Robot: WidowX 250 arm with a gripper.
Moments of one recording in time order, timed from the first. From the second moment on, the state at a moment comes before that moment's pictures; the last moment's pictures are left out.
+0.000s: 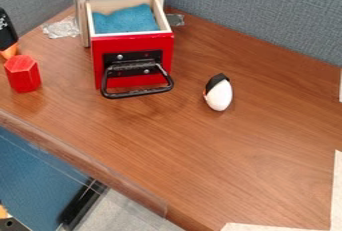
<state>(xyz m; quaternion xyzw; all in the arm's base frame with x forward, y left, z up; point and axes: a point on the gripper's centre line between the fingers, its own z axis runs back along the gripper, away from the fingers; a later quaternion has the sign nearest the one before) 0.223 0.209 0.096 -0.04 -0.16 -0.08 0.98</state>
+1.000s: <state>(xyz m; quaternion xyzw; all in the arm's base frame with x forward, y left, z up) 0.241 0.192 0.051 -0.03 -0.12 -0.05 0.99</state>
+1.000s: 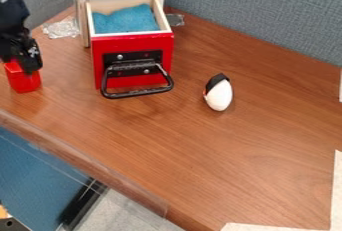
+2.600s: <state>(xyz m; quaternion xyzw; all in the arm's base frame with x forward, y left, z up) 0.231 0.195 0.032 -0.05 -0.06 -0.02 1.00</state>
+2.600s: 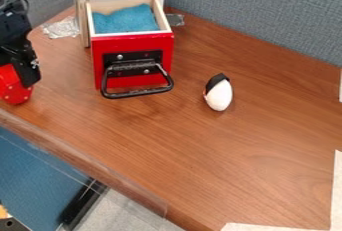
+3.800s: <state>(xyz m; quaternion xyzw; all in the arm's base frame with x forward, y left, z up) 0.326 0.137 0.170 -0.14 -0.23 -0.08 0.96</state>
